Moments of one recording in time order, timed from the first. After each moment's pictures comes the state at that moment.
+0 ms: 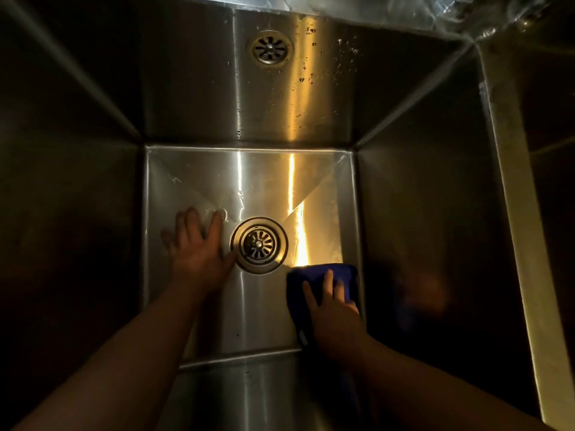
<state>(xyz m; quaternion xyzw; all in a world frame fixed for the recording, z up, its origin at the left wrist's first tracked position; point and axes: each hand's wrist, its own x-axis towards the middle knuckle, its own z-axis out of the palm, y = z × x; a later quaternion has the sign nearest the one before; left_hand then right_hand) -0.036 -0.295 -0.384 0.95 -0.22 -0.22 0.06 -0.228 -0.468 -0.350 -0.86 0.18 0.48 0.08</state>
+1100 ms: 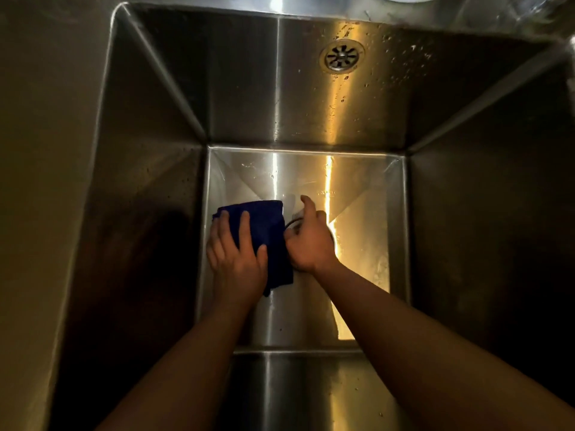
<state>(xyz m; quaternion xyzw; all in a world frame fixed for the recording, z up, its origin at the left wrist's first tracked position) -0.061 -0.275 -0.357 0.97 -0.14 -0.12 0.17 -0.064 -0.417 -0.332 -0.81 0.35 0.17 0.44</state>
